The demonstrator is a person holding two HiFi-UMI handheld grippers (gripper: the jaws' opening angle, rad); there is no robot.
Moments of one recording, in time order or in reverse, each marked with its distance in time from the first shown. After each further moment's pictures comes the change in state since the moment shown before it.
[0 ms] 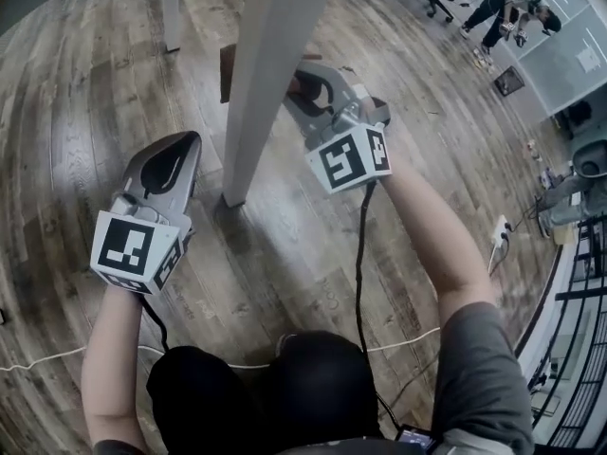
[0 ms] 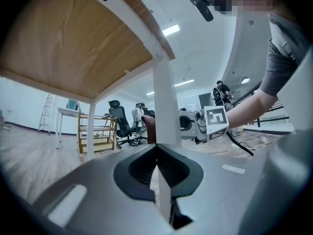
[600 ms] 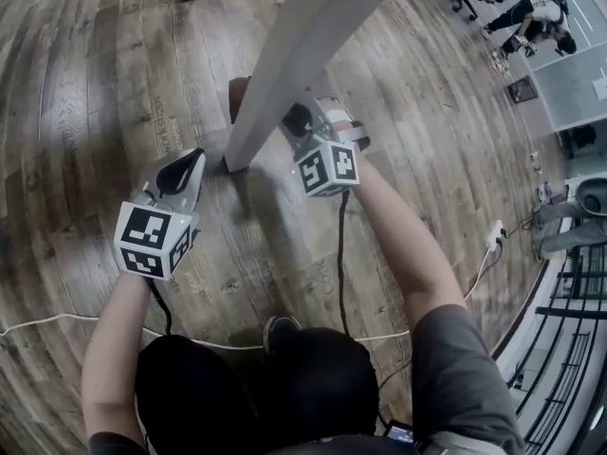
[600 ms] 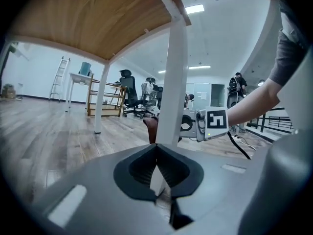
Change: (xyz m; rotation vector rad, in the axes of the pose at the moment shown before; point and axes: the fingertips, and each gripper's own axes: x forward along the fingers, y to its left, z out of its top) left arm -0.026 -0.010 -0.167 -0.194 0.270 0.059; right arm 0.026 0.179 -0.086 0.000 0.163 0.230
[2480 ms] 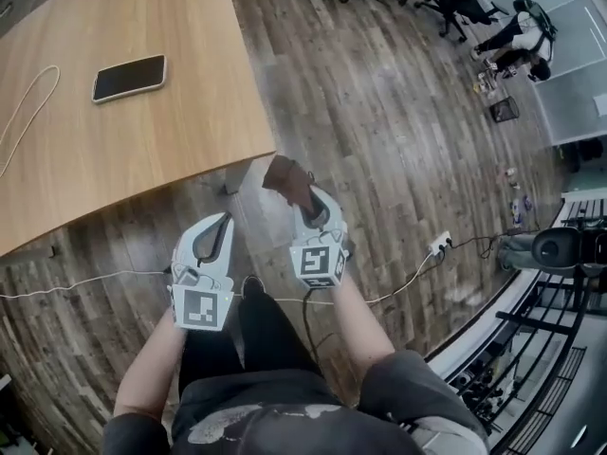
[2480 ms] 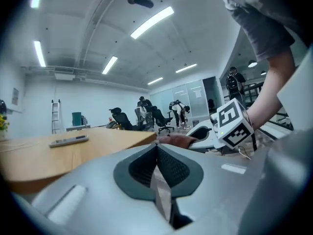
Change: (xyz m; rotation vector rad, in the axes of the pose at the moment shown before) left arm -0.146 -0.175 0.429 0.350 -0.059 0.051; right arm -0.312 -0.270 0.128 0.709 0.212 -0.175
